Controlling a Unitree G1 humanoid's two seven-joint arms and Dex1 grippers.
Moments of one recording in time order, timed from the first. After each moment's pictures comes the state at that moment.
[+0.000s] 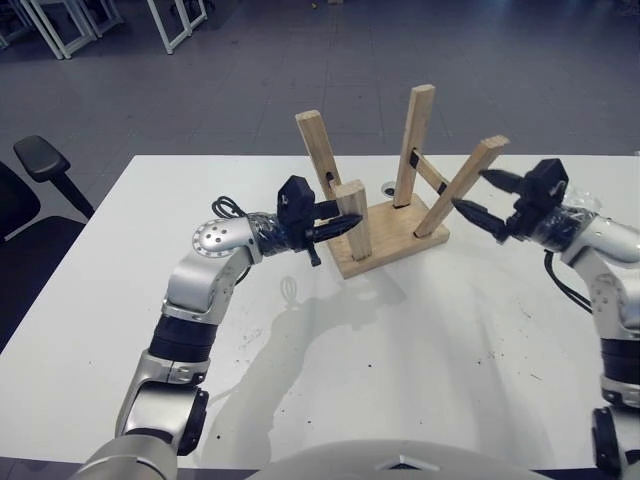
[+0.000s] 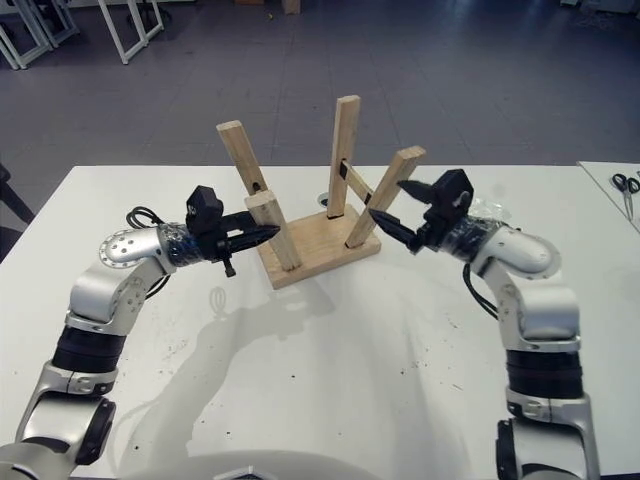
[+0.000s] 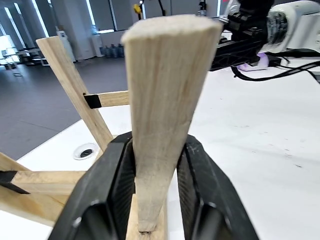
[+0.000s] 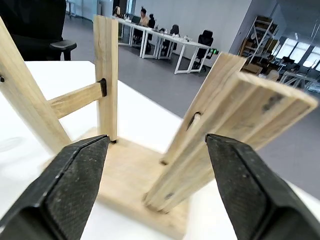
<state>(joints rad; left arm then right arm) -0.43 0.46 -0.11 -0.05 -0.42 0.38 -0.95 -0.29 -0.69 -0.14 -0.12 0.44 0.45 0.88</state>
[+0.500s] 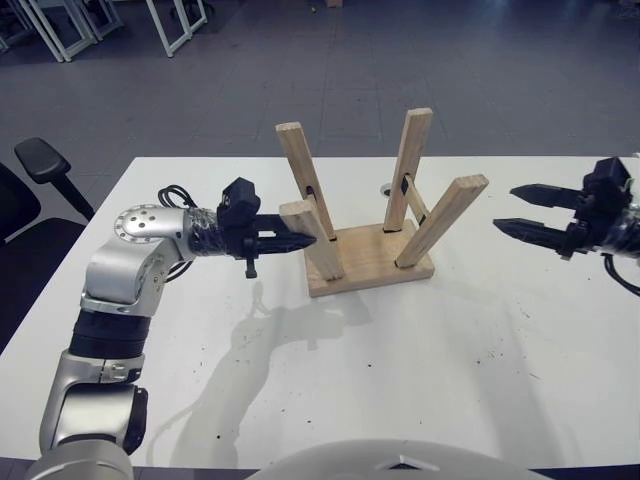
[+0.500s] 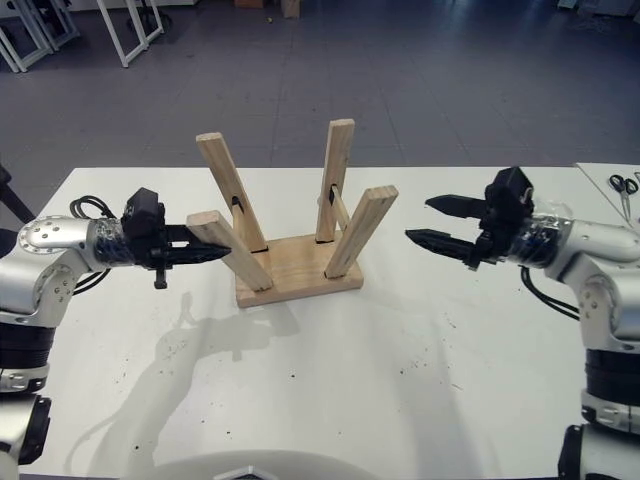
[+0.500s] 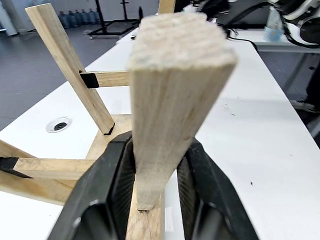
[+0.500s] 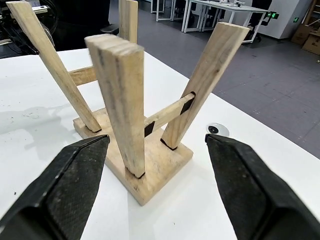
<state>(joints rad) -0.42 0.75 -0.05 -0.01 -0.52 0.40 -1.30 -0.32 -0.86 -0.19 -0.09 0.57 0.56 1.11</state>
